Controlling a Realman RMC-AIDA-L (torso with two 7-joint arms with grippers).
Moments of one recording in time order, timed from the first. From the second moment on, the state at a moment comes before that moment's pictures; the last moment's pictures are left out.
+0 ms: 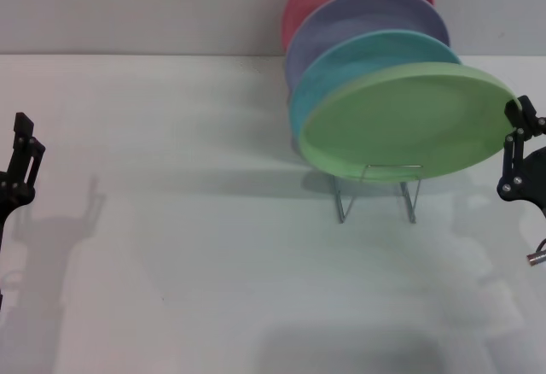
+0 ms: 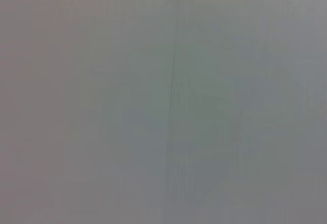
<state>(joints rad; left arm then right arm) -0.19 -2.06 -0.43 -0.49 1.85 1.52 0.12 -0.01 2.07 1.10 0.66 -2.92 -1.30 -0.34</state>
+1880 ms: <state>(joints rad) -0.18 -2.06 -0.43 -0.49 1.87 1.55 0.12 0.11 2.08 1.09 0.31 -2.87 -1.74 -0.05</state>
